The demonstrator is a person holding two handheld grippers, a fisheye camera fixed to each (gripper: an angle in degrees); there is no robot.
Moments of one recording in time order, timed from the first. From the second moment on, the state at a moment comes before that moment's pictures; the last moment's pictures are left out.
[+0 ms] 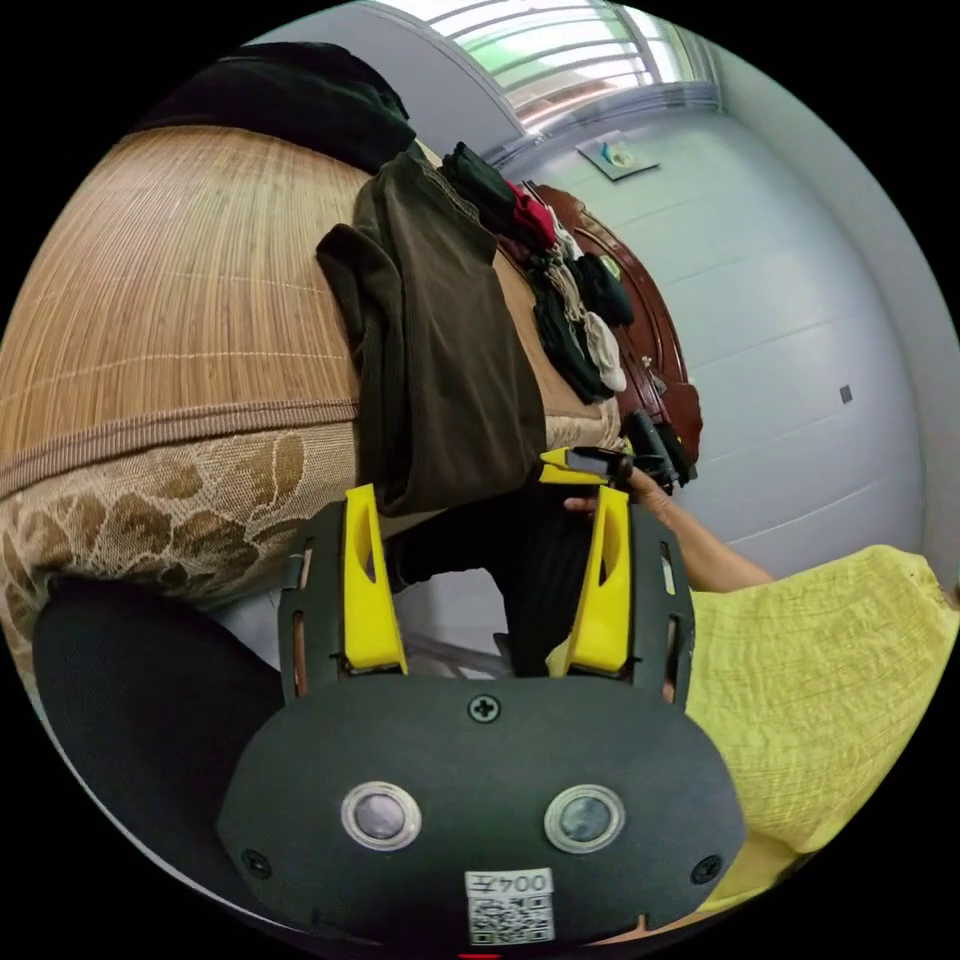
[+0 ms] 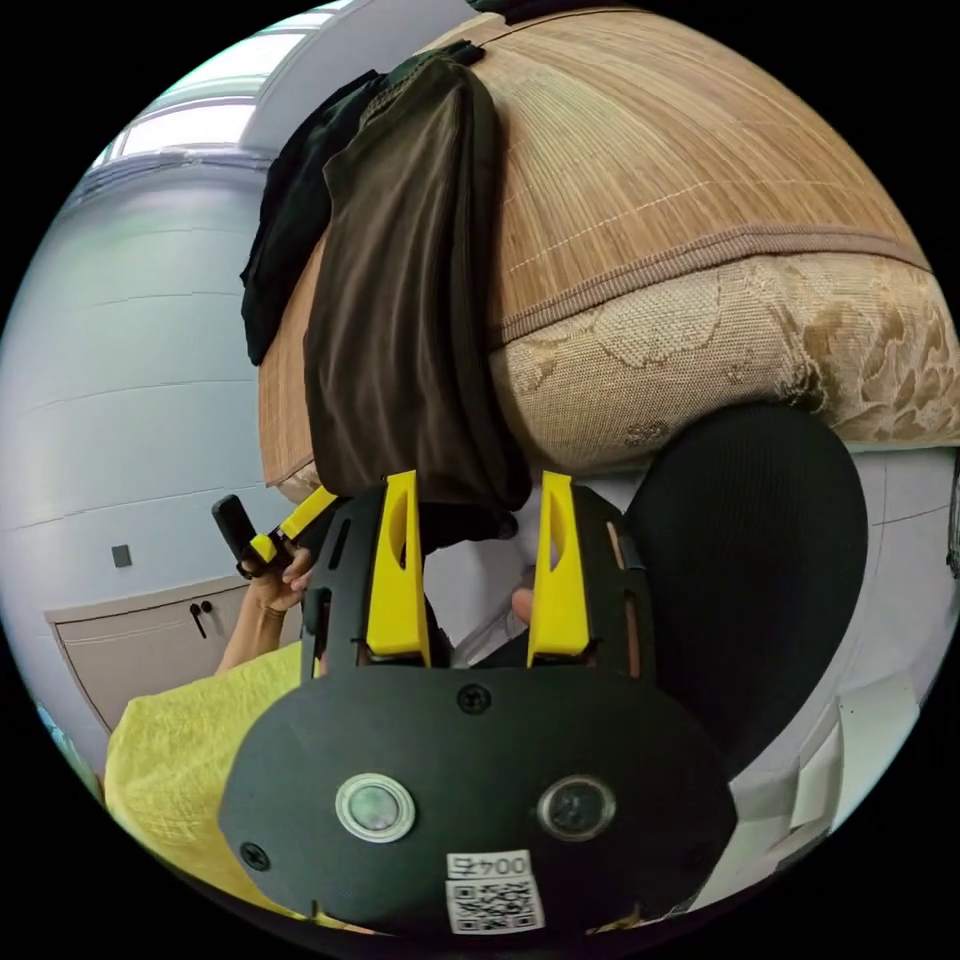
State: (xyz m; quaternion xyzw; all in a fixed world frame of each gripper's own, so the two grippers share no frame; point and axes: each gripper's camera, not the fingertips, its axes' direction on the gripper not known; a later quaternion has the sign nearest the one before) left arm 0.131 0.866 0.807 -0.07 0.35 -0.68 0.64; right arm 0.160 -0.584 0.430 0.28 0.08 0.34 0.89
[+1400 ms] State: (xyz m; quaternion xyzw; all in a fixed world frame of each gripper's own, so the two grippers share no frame) left arm 0.182 0.874 0.847 0.00 0.34 -0.88 0.33; right arm -0.133 -0.681 0.514 0.32 0.44 0.11 0.83
